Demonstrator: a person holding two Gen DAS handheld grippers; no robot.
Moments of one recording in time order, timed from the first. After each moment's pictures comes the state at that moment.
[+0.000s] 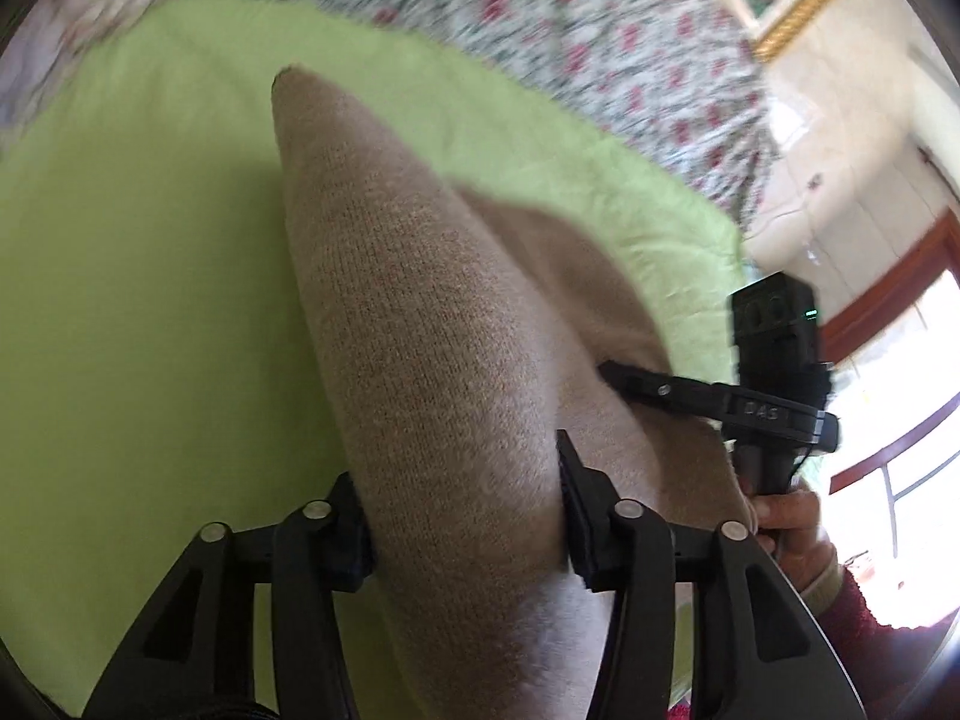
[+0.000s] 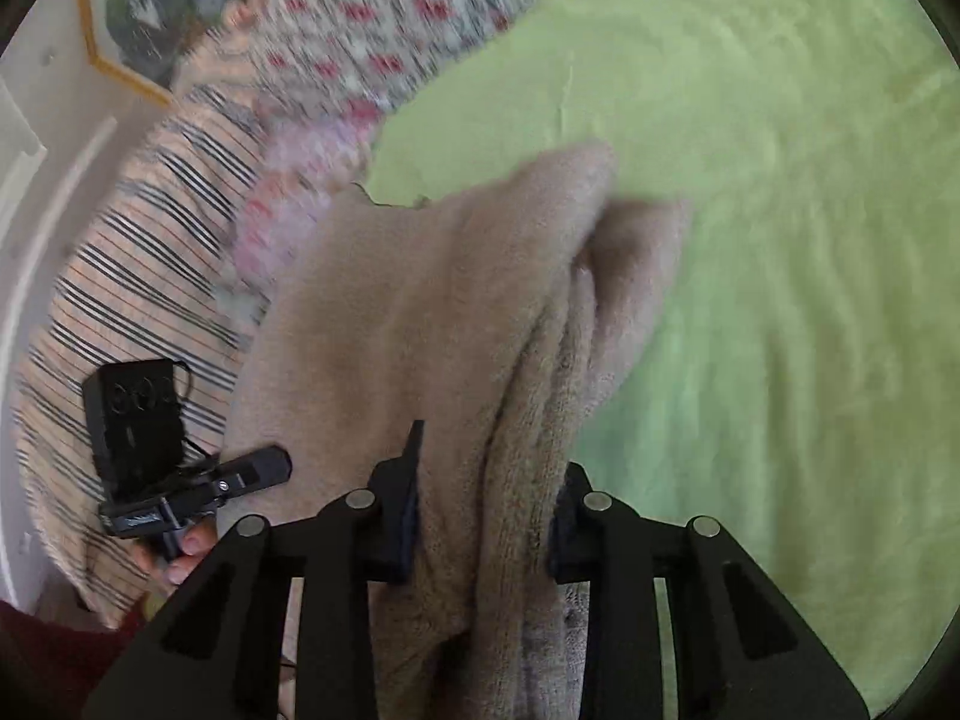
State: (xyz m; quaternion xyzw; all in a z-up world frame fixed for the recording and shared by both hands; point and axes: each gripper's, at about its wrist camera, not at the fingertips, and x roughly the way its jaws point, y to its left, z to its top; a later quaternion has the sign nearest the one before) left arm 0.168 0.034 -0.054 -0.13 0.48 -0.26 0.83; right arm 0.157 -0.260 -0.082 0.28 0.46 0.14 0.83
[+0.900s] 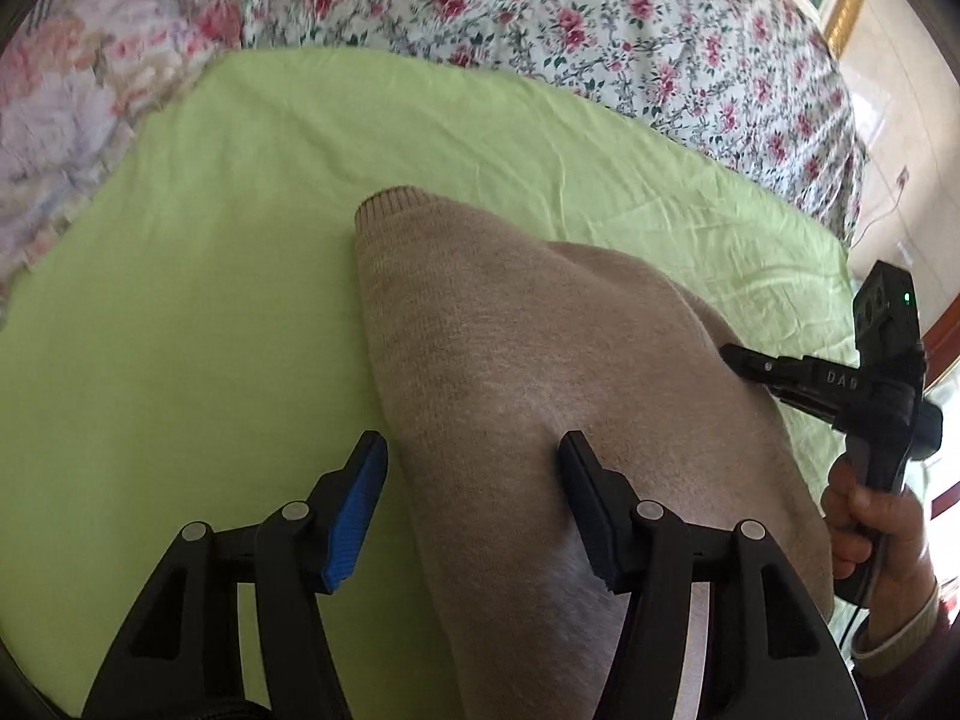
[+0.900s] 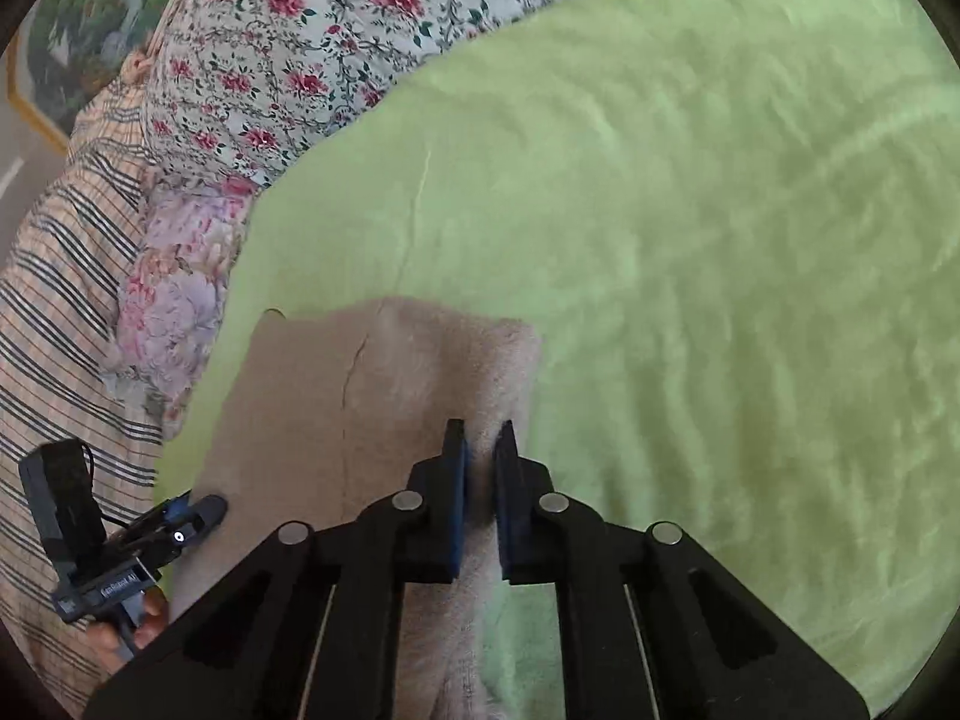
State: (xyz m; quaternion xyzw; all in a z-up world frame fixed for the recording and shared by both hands) left arm 0.197 0.029 -0.037 -0.05 0.44 -0.14 0.89; right arm 0.179 -0.302 -0.054 0.30 0.42 0.00 0.86
